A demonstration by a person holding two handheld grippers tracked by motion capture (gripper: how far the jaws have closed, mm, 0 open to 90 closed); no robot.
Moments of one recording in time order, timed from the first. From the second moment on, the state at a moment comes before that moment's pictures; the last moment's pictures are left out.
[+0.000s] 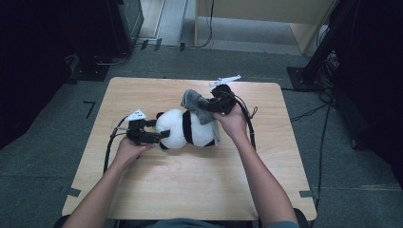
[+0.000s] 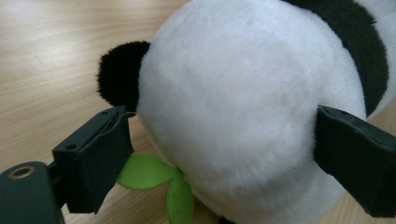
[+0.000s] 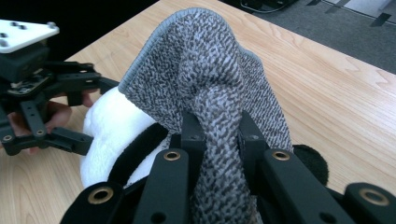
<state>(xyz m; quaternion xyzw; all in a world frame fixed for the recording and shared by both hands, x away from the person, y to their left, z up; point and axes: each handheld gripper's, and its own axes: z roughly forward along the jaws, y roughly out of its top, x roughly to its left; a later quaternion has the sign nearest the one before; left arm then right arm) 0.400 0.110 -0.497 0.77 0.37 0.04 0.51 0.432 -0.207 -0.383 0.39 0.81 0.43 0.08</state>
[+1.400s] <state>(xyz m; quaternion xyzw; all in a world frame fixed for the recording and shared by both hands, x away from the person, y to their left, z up) 0.385 0.107 -0.487 0.79 0.37 0.04 0.49 0.463 -0.072 -0.392 0.38 0.85 0.36 0.04</state>
